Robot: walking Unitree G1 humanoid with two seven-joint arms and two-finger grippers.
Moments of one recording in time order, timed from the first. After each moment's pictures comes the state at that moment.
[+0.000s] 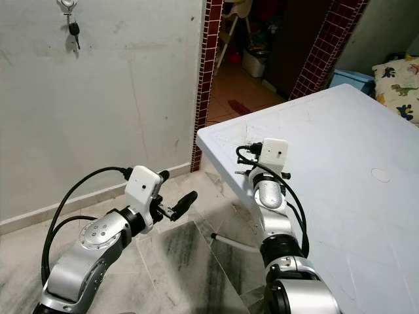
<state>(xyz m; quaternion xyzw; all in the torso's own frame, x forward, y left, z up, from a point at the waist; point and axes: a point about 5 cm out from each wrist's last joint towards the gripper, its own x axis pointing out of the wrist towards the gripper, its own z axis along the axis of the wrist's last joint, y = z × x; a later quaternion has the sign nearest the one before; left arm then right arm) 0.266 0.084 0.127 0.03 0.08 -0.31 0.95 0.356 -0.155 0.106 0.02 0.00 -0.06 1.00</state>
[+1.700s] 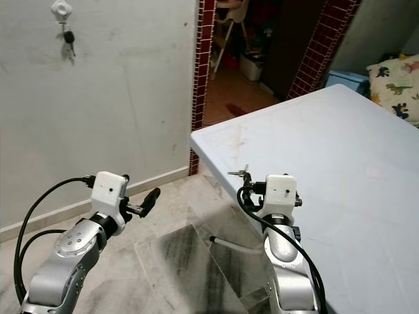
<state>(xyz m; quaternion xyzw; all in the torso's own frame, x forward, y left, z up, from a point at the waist) 0.267 0.131 0.105 0.02 0.10 -0.18 0.98 0.268 -0.162 0.098 -0.03 0.05 -0.05 1.00</state>
